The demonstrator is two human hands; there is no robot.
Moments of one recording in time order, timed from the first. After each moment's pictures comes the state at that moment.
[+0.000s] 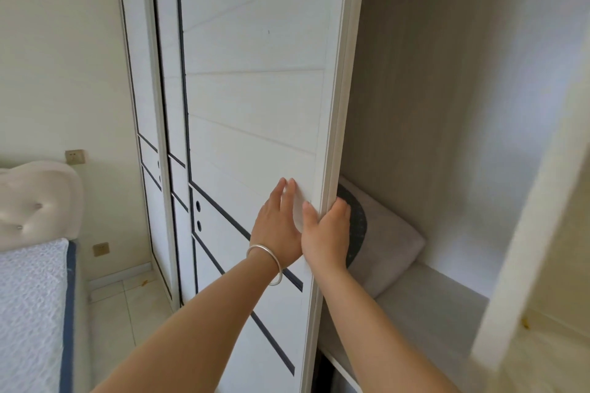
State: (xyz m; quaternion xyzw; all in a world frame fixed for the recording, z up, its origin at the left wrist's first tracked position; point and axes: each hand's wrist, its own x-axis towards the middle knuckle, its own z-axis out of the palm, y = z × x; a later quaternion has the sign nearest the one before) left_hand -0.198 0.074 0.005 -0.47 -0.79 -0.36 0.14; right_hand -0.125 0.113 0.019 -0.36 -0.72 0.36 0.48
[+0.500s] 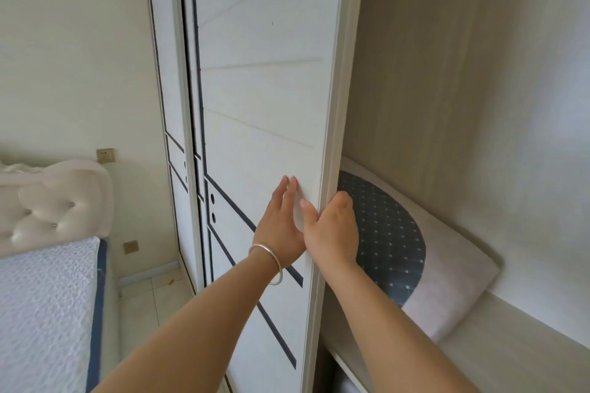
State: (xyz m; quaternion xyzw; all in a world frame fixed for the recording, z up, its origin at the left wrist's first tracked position) left_hand -0.329 0.095 0.000 -0.45 -0.79 -0.40 0.11; right_hand -0.253 0.144 0.022 -0.36 -0.81 0.24 0.40
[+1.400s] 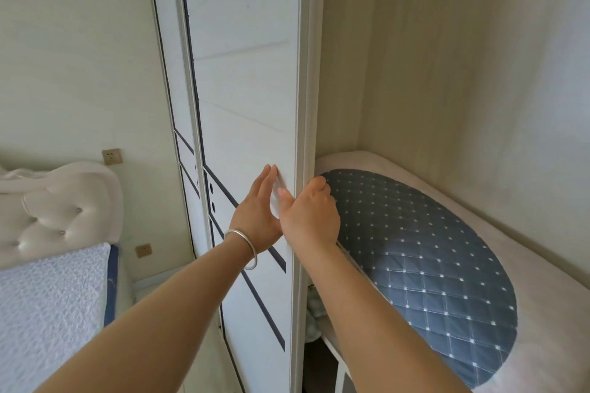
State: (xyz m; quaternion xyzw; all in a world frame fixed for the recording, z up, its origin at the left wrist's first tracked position) left_hand -0.514 0.114 0.005 -0.43 -0.81 -0.38 0.12; right_hand -0.431 0.171 0.033 -0.34 -0.86 0.19 0.33
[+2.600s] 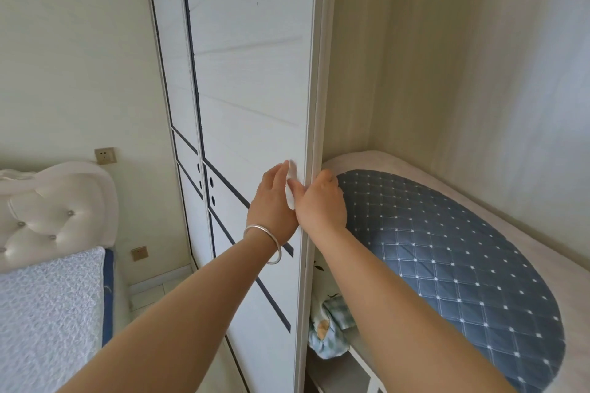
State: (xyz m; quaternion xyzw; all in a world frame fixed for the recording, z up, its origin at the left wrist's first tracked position) left_hand -0.574 0.119 0.001 -0.41 -0.79 -0.43 0.13; right_hand -0.517 0.181 0.025 -0.36 -0.83 0.24 0.35
